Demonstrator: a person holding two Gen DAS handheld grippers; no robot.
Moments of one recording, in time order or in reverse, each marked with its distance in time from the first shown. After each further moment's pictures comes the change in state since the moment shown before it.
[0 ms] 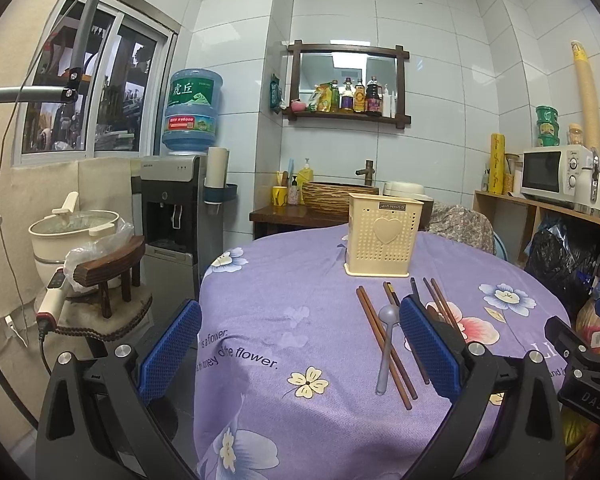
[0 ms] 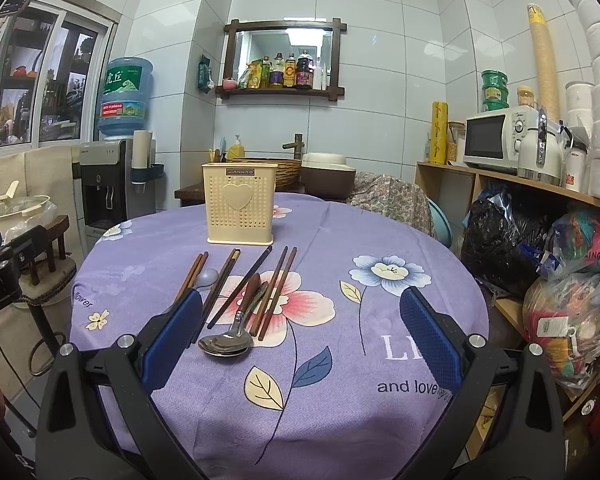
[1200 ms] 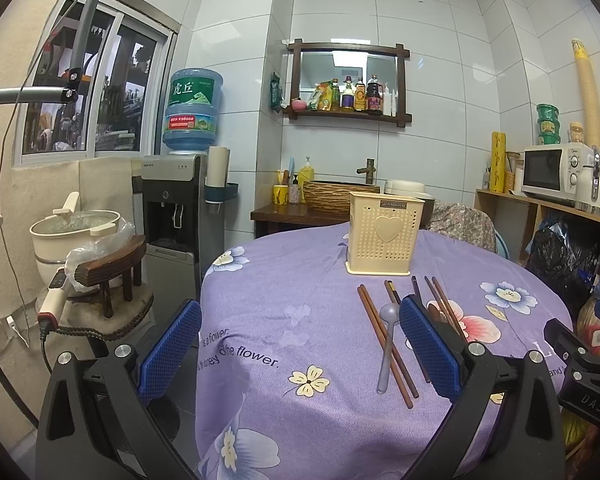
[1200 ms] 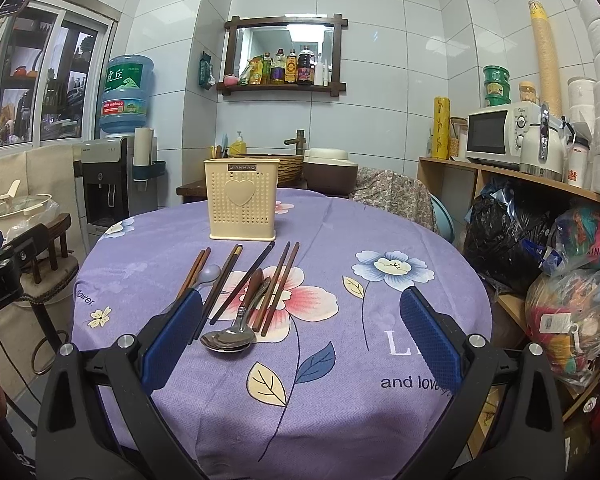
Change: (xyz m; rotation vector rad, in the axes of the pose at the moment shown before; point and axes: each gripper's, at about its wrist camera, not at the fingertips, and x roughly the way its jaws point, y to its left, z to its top) left arm -0.002 -0.002 0.000 0.007 0.002 0.006; right arm 0.001 0.001 0.001 0.002 0.013 0.010
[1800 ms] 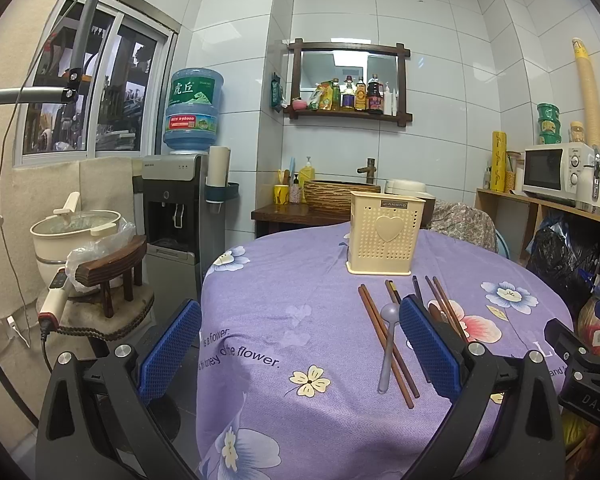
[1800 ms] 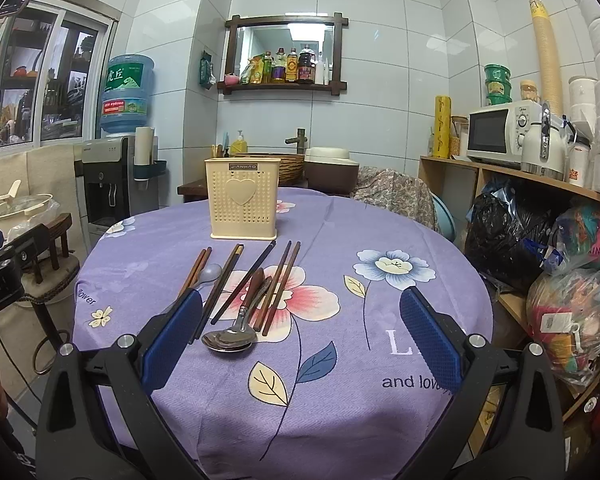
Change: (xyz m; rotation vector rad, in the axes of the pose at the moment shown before) left arm 0.000 0.000 0.000 0.000 0.002 -0.001; right arm 0.002 0.001 -0.002 0.002 0.002 0.003
